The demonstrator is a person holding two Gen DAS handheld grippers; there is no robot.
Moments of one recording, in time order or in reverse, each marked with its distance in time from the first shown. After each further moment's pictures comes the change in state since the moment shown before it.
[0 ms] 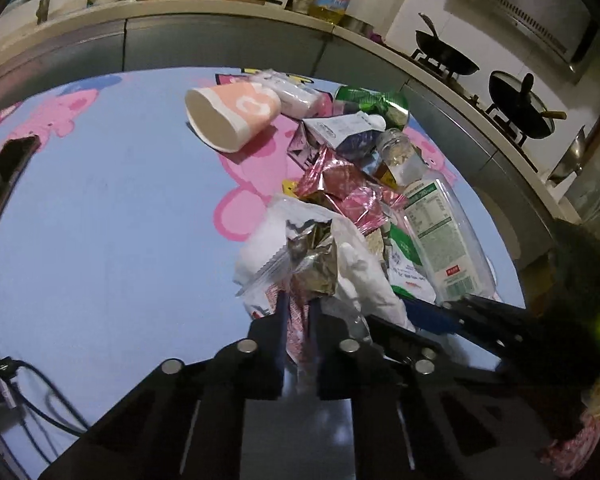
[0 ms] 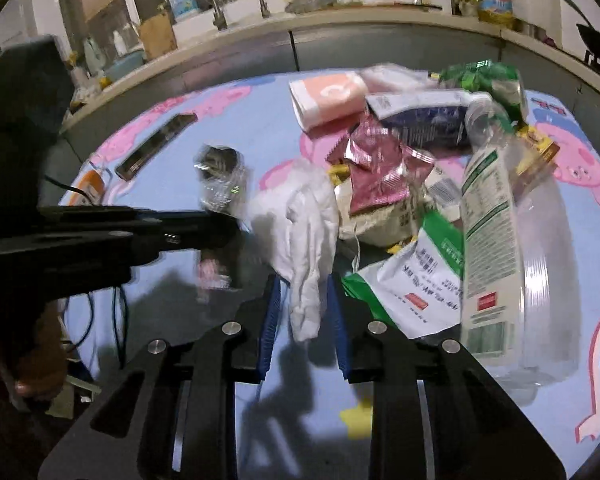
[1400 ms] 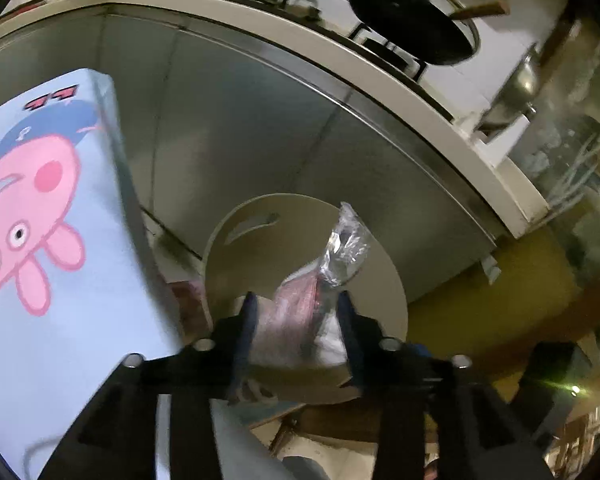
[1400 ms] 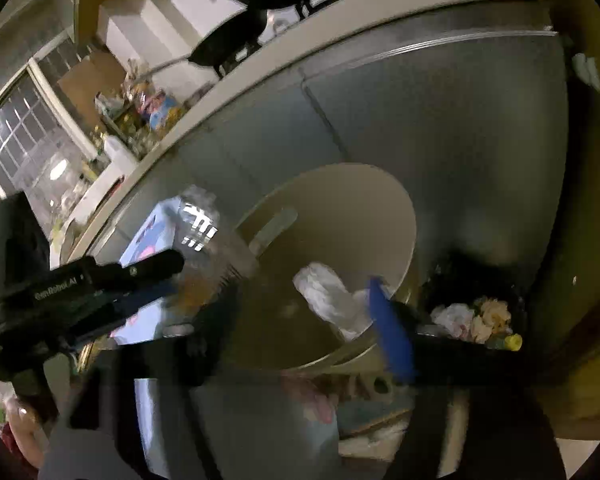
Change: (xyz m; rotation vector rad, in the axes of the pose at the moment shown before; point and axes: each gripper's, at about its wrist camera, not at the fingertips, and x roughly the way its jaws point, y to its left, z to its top) left arm 0.250 -0.389 0.112 0.197 0.111 -0.323; right arm -0.200 -0.429 -0.133 0.848 -0.496 -0.401
